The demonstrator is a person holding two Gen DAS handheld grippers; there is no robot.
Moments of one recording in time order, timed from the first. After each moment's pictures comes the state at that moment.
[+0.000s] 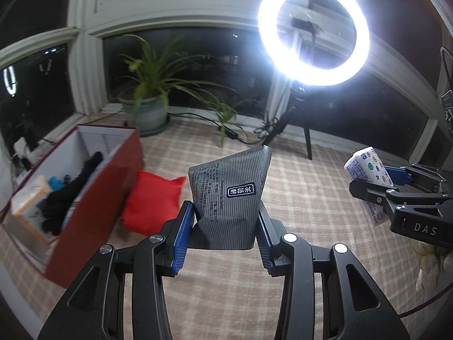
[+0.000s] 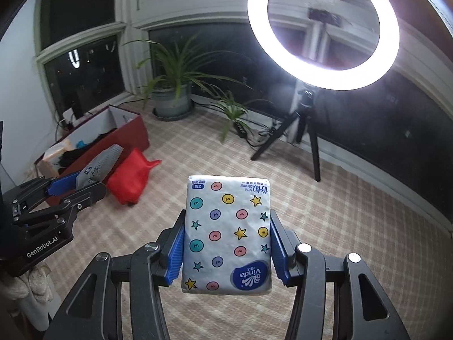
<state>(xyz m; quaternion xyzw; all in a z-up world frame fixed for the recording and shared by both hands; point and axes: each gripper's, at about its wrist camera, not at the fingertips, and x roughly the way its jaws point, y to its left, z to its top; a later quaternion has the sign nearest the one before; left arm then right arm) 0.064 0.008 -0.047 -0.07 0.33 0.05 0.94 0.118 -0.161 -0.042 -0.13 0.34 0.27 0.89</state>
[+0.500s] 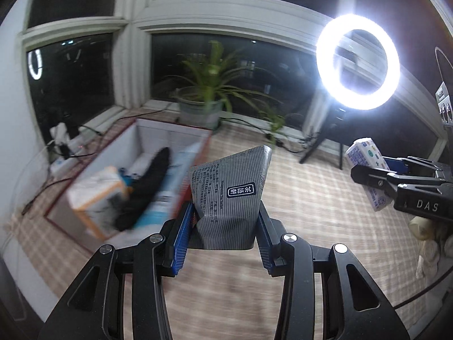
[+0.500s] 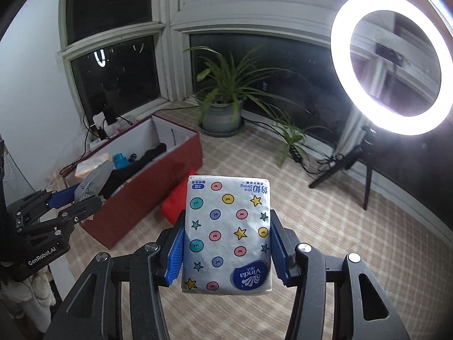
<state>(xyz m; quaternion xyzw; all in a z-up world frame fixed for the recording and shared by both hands) 0.011 0.115 -0.034 -0.10 0.32 0.09 0.94 0.094 -0.047 -0.023 -0.14 0.33 0.31 0.88</state>
